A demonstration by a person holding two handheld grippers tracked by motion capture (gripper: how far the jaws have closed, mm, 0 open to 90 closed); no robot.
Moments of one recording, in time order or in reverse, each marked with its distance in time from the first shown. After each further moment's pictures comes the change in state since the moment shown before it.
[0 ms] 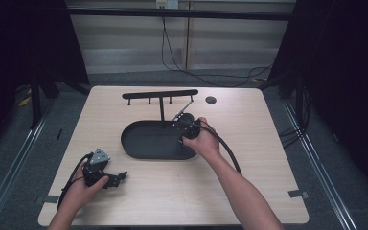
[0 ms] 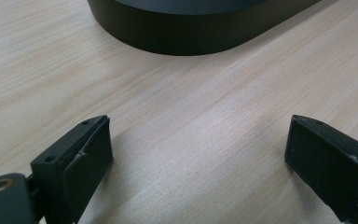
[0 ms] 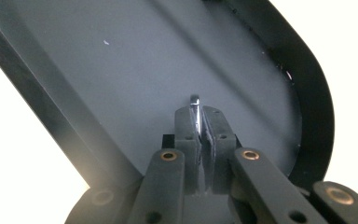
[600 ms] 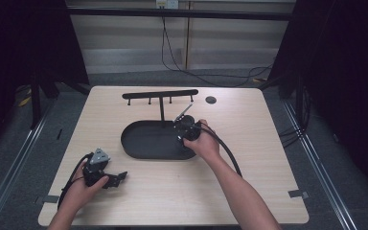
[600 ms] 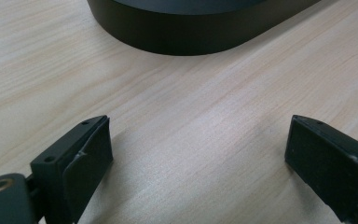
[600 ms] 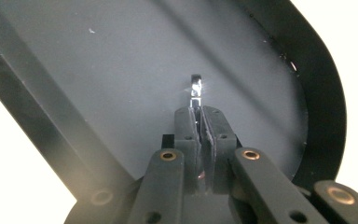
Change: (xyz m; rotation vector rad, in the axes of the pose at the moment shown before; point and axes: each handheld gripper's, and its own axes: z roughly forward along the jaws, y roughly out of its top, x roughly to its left) left arm 0.000 0.000 0.000 0.000 -0.001 0.000; right arm -0.003 -0.005 0.013 0.014 -0.010 0.003
